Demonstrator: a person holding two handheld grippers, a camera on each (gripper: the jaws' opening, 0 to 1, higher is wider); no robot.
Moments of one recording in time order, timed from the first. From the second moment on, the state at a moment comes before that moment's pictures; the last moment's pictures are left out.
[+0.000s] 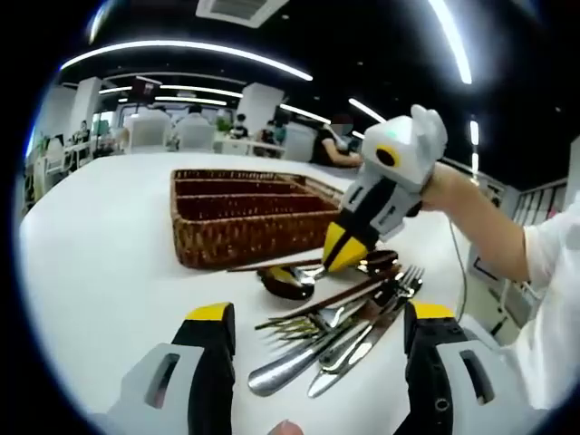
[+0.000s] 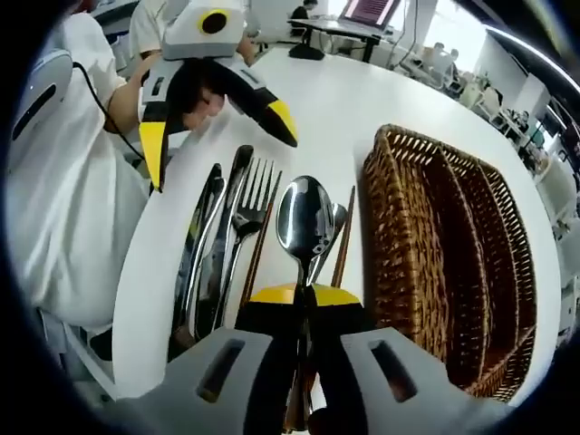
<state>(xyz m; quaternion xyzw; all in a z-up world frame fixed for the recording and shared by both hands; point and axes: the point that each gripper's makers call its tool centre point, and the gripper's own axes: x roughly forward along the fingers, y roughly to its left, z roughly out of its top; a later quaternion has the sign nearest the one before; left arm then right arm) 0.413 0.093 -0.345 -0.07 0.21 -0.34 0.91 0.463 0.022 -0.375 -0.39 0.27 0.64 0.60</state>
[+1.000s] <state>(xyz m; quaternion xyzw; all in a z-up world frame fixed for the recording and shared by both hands) 0.411 0.093 -0.344 -0.07 0.21 -0.34 0.91 0.449 0.031 -0.381 -0.46 0.27 0.64 0.55</state>
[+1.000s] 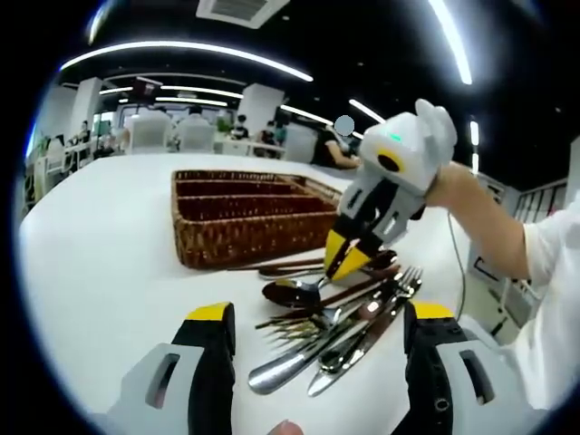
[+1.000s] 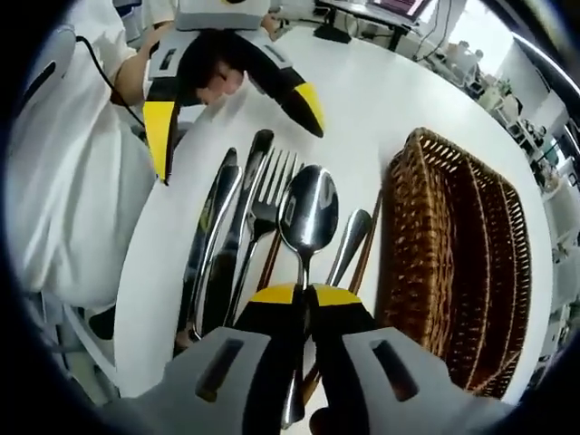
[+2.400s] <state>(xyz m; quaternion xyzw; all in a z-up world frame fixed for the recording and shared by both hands) 0.408 0.093 -0.335 -0.05 0.19 -0.34 0.92 0.466 0.026 -0.340 -0.44 0.30 0.60 0.60</state>
